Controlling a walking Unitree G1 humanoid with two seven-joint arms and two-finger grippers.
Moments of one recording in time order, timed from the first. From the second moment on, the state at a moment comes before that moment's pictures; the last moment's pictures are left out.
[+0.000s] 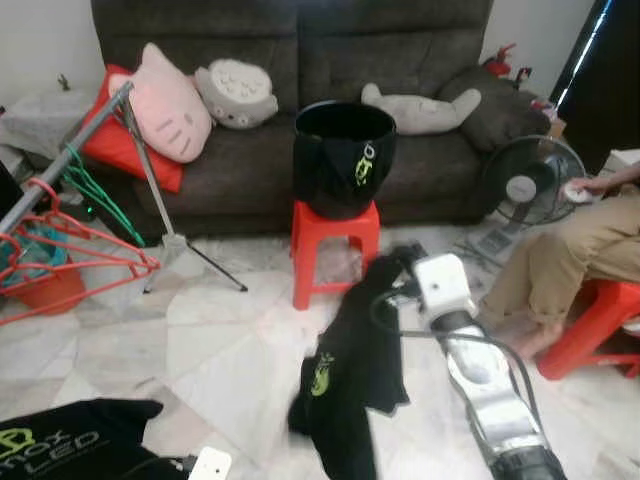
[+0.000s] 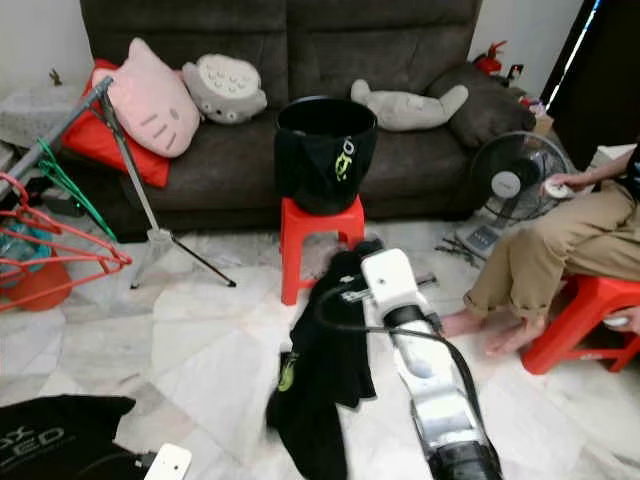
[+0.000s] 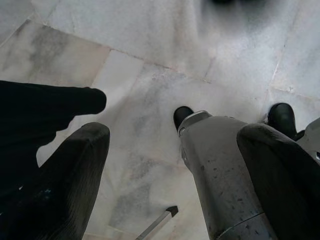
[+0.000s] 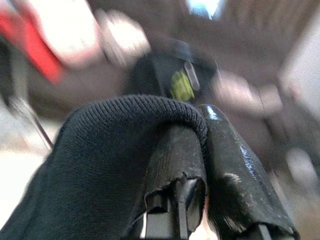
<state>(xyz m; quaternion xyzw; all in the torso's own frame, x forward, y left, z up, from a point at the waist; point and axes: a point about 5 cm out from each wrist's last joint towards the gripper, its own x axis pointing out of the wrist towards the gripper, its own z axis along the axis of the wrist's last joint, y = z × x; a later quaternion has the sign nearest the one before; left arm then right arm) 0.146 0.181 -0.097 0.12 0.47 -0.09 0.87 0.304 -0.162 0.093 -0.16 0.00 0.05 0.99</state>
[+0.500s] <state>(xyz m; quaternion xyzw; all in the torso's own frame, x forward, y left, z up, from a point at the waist) 0.143 0.181 -0.098 0.12 0.45 -0.05 0.88 0.296 -0.197 0.035 -0.02 0.17 -0.09 0.98</state>
